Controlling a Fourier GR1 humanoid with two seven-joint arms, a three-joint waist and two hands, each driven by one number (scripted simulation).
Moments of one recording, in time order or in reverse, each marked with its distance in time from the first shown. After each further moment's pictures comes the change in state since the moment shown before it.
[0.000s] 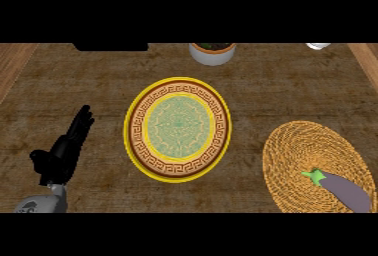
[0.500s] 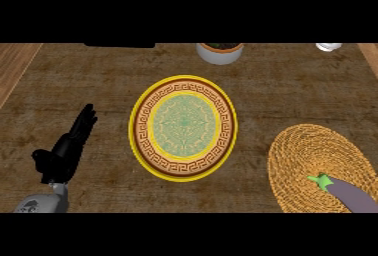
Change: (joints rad) left arm -0.007 -0.001 -0.010 -0.012 -0.008 -0.022 0.003; right arm -0.311 -0.058 -0.031 0.026 -0.125 0.154 0.116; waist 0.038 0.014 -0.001
